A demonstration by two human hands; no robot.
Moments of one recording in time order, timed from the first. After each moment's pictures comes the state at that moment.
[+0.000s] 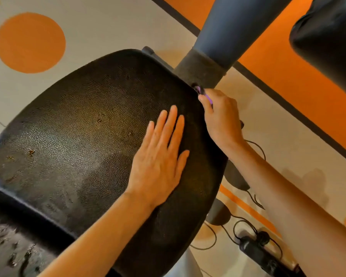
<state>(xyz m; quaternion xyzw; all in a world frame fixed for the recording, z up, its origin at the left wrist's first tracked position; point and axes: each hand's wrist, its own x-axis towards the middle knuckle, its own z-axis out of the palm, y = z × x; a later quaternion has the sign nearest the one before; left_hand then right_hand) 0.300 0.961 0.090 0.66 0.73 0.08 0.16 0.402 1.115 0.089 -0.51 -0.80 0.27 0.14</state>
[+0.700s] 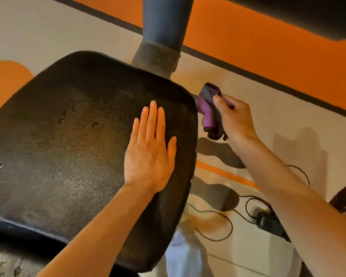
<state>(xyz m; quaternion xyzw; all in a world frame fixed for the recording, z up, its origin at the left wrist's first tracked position) 0.341 0.948 0.078 0.68 0.71 0.05 0.15 0.510 1.054 0.094 -0.66 -0.49 0.48 0.31</state>
